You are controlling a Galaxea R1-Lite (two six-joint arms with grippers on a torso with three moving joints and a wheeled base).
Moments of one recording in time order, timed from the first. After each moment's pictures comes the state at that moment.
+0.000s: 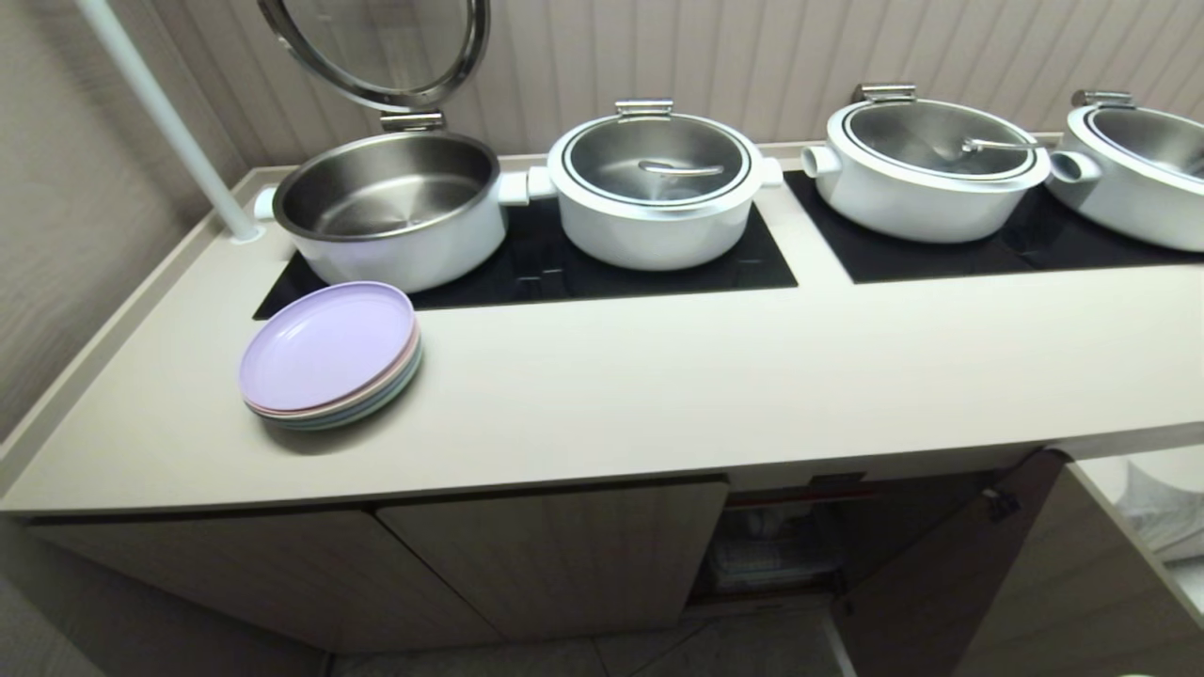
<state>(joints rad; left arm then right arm) 0.00 0.00 0.00 0.00 0.02 -0.03 0.12 0.99 -0.87 1.03 0.20 0.03</state>
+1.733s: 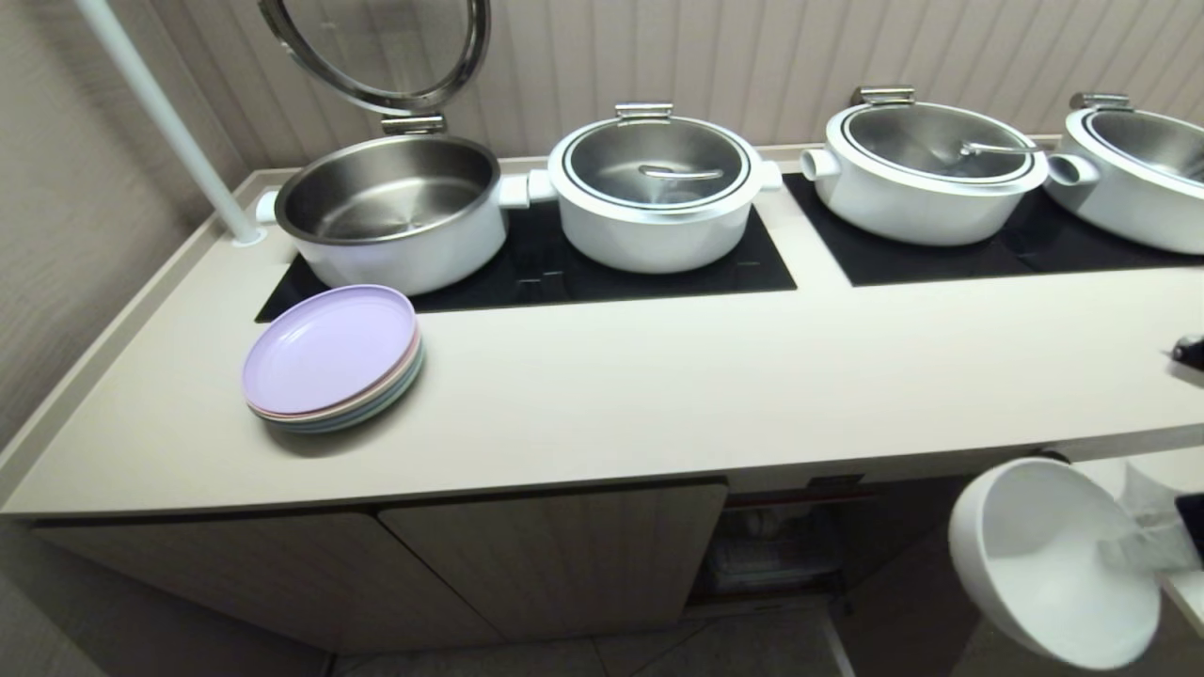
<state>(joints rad) 0.00 0.00 0.00 0.00 0.01 -0.03 0.14 1.22 -1.08 0.77 0.12 0.03</state>
